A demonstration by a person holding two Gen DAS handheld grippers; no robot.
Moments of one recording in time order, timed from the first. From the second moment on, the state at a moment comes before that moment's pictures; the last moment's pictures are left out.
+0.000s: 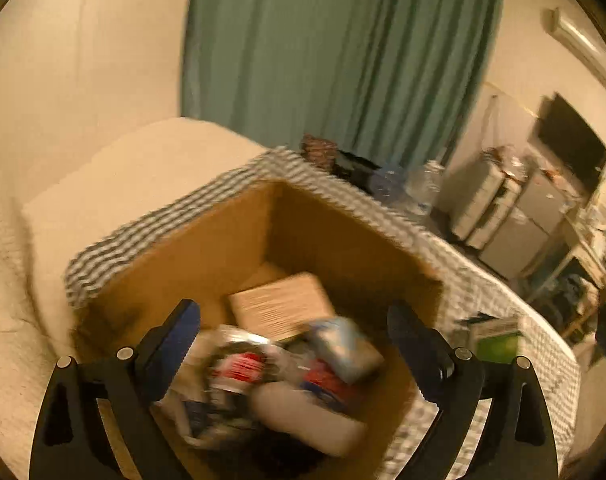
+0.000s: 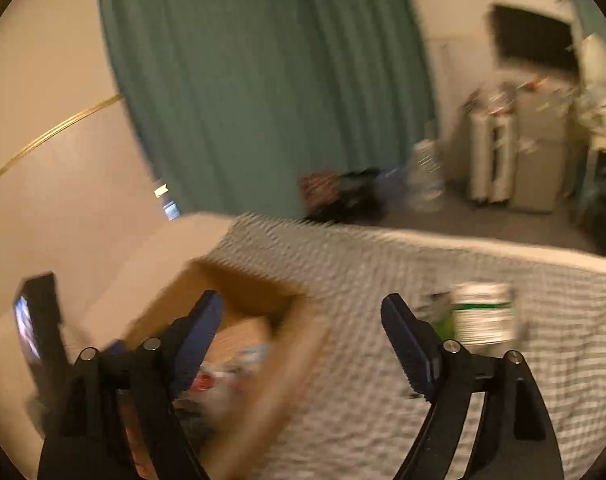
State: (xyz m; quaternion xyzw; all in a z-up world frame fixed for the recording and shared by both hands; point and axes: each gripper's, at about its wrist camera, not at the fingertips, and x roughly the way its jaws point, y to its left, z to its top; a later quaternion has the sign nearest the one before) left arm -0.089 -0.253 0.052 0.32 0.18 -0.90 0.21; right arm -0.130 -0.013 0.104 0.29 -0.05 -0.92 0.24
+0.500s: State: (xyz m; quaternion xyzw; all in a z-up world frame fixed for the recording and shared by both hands) left arm -0.143 -0.044 -0.054 0.37 0.06 -0.93 0.01; right arm -0.100 0.193 -0.014 0.37 -0.15 -0.91 0.09
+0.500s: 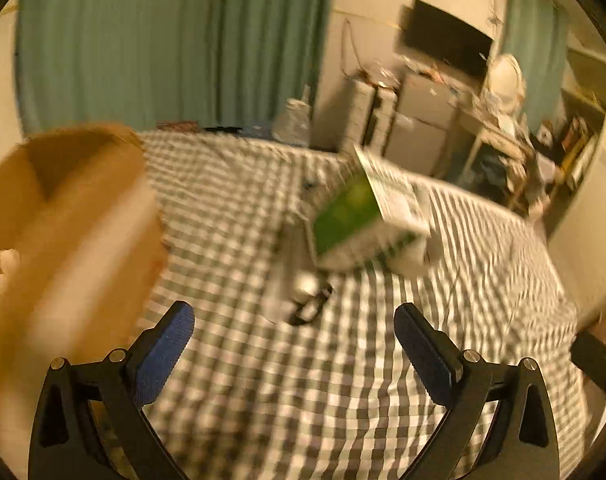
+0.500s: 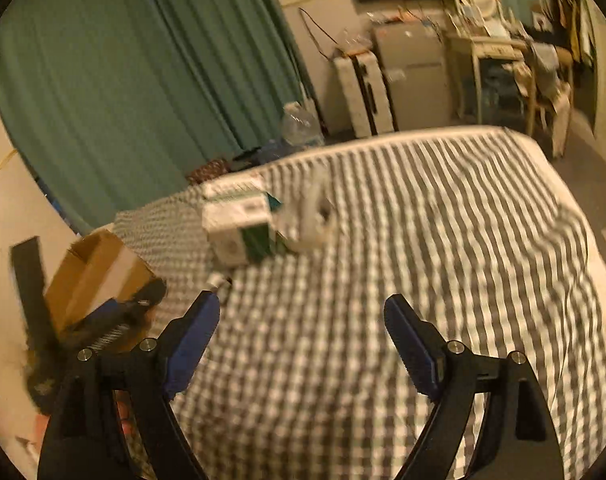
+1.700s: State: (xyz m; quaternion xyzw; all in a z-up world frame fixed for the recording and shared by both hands) left arm -0.172 -0.083 -0.072 0.37 0.15 -0.92 -0.03; right arm -0.175 0.142 -0.047 0.42 -0.17 -0.88 0.16
